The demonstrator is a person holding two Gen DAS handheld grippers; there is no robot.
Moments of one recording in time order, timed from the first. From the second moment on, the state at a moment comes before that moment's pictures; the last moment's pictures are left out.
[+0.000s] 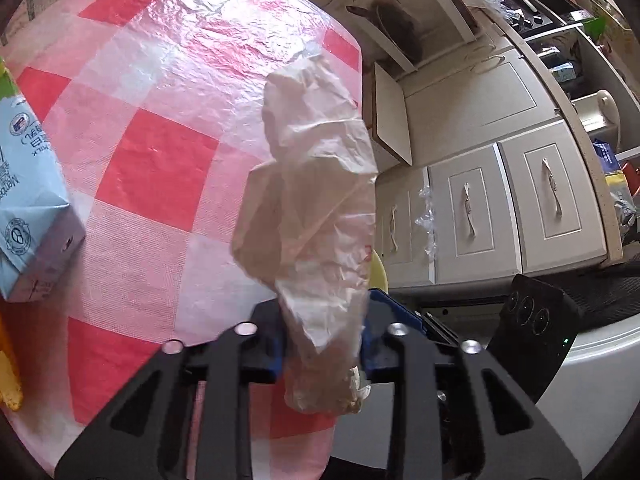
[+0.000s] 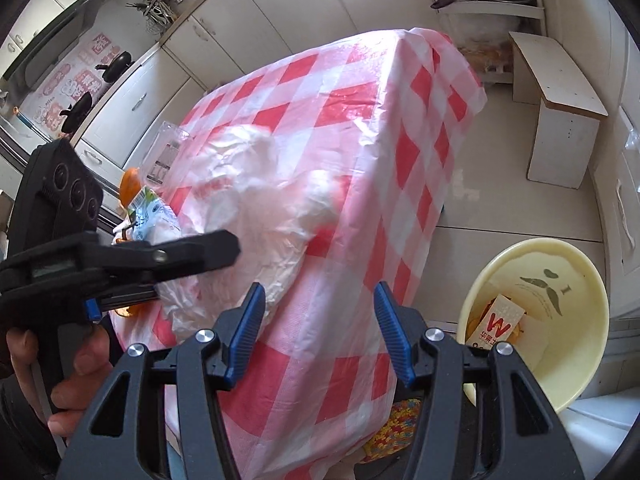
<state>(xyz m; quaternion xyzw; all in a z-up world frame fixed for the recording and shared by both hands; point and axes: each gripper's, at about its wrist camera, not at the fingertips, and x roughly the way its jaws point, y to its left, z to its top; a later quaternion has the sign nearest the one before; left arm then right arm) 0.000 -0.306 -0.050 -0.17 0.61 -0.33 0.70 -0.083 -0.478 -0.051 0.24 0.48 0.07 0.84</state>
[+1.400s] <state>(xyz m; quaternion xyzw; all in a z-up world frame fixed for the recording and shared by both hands) -0.109 -0.242 0.060 0.06 0.41 -0.32 0.85 -0.158 -0.573 0.017 0.25 0.30 -0.29 0.88</state>
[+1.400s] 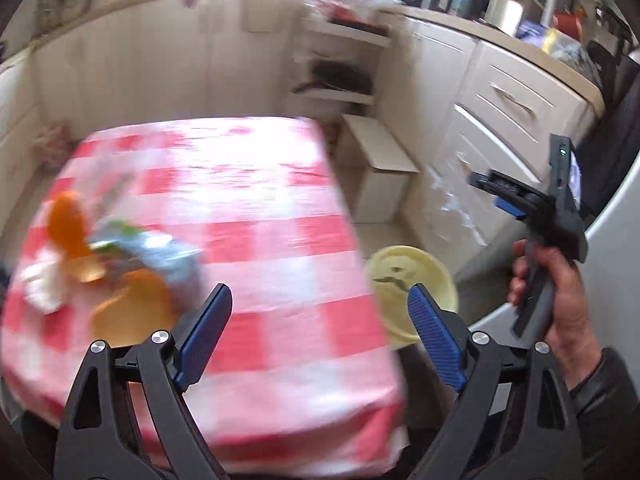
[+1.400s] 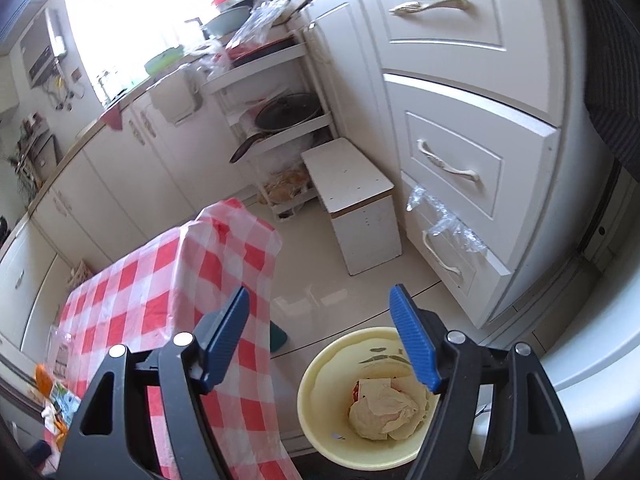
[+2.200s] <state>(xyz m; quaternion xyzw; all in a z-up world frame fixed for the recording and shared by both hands) -0.056 0.052 0.034 -0.10 0.44 -0.10 0.89 -0.109 -0.401 0.024 0.23 0.33 -0.11 0.91</state>
